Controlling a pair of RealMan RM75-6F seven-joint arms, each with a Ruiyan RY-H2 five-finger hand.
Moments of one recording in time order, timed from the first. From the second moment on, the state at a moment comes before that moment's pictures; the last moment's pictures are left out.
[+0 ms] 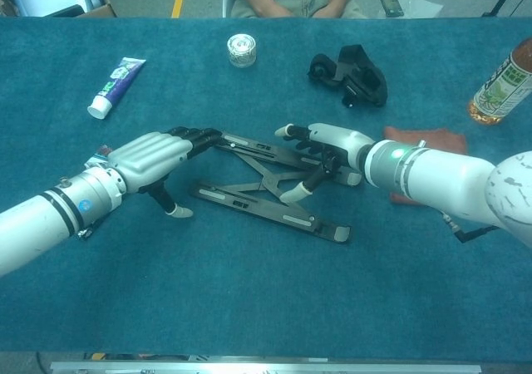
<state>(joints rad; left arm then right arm) -0.60 -1.59 -0.06 -1.58 1.25 0.87 0.35 0.92 -1.53 0.11 -1.78 -0.46 0.76 -0.08</state>
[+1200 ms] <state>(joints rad) -0.64 -1.72 -0.08 -1.46 1.17 0.89 0.27 0.92 -1.57 0.13 -1.73 -0.45 0.71 -0.05</state>
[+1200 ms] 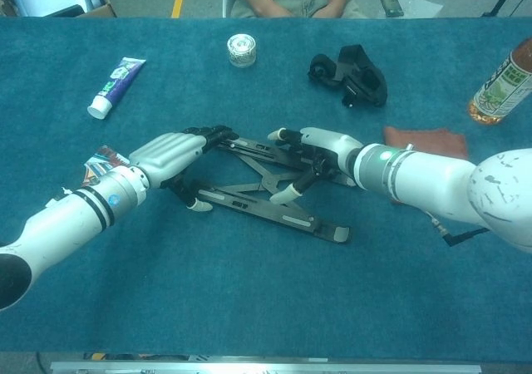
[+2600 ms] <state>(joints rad) -0.64 -1.73 -0.08 -1.43 1.16 0.89 0.22 0.95 -1.61 0.12 -1.78 -0.49 0.67 -0.02</state>
